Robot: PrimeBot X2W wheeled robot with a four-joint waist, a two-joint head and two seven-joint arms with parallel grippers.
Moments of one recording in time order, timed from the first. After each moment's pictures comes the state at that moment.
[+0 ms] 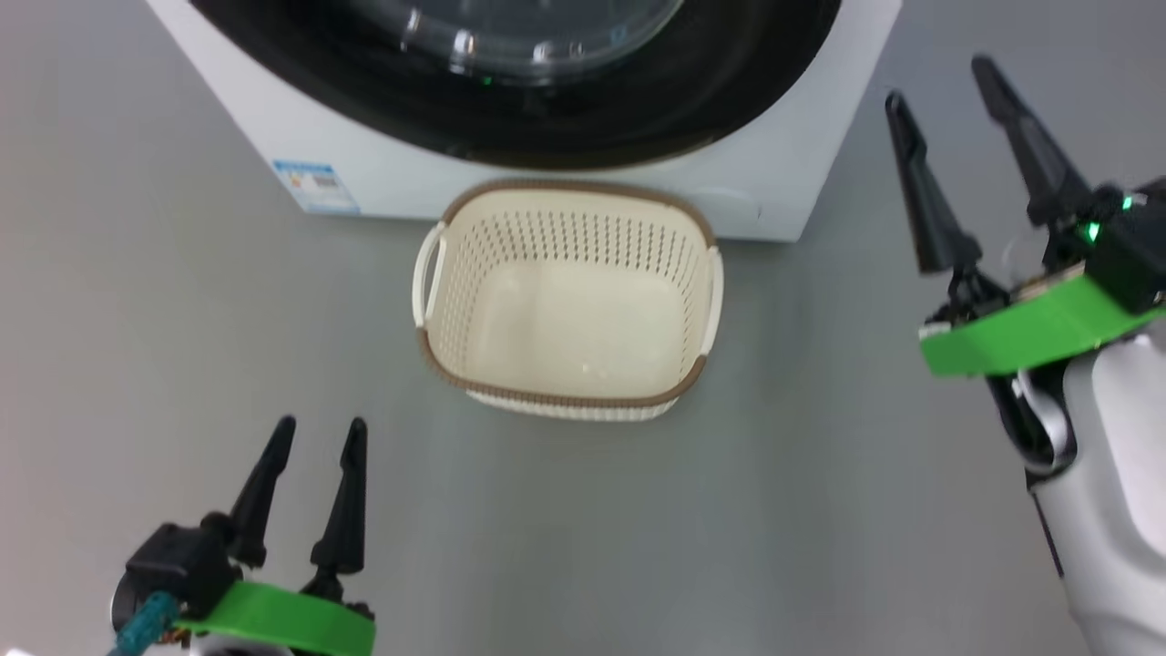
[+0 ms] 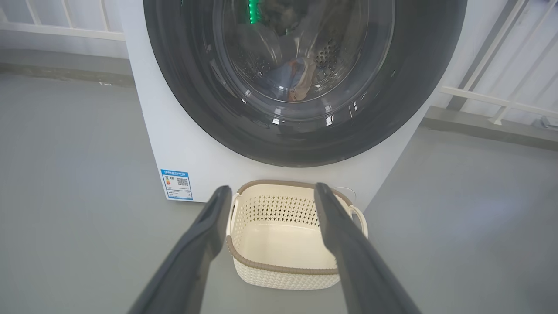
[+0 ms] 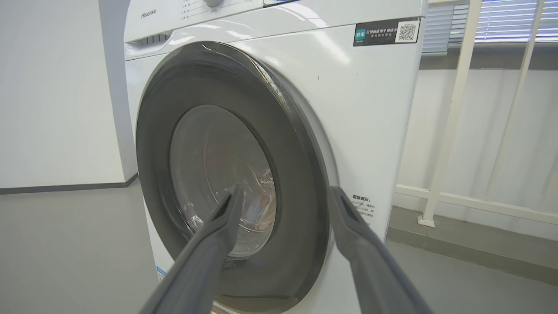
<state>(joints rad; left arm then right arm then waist) -0.12 0.10 -0.15 0.10 -0.35 -0.13 -0.26 -0.61 -0.29 0.16 0.16 0.28 0.13 -0.26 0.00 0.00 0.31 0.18</state>
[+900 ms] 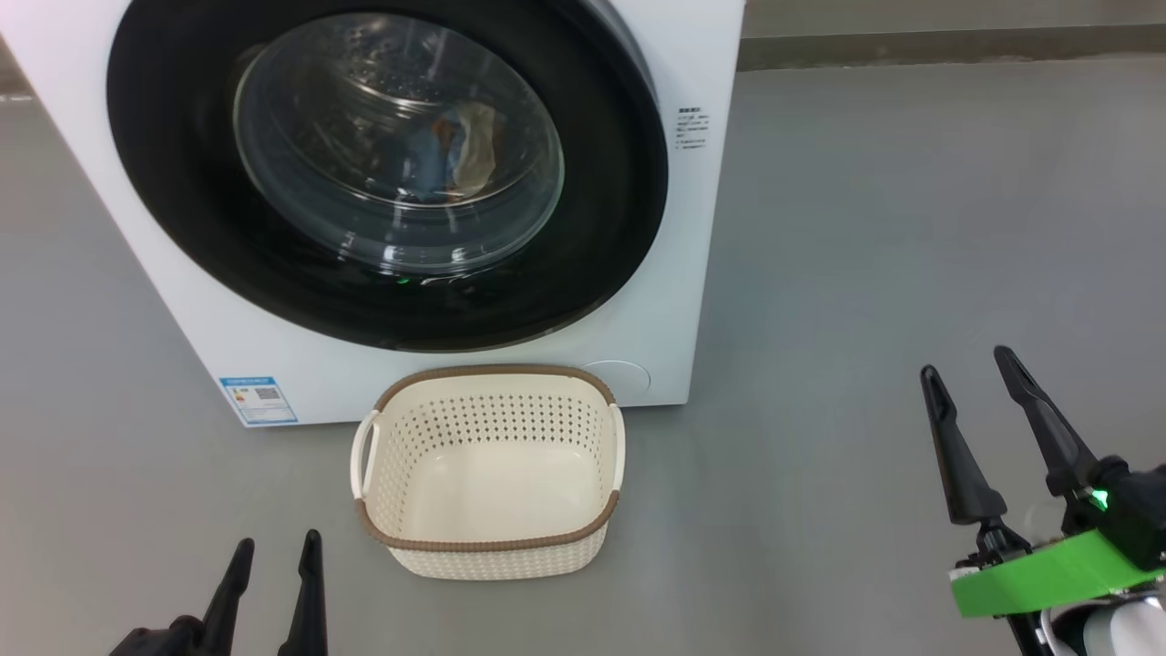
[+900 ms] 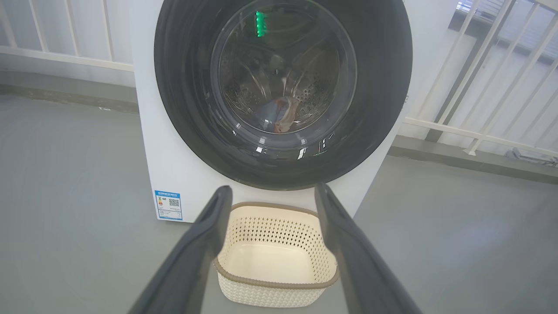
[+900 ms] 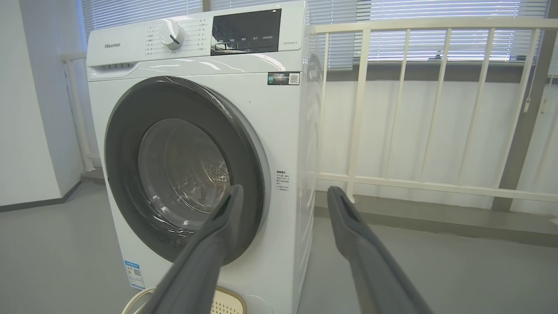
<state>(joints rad) 0.06 0.09 -0.06 0.15 -0.37 -0.13 -0.26 -0.09 -0.24 0.03 -0.03 0.27 0.13 -0.26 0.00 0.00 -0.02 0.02</state>
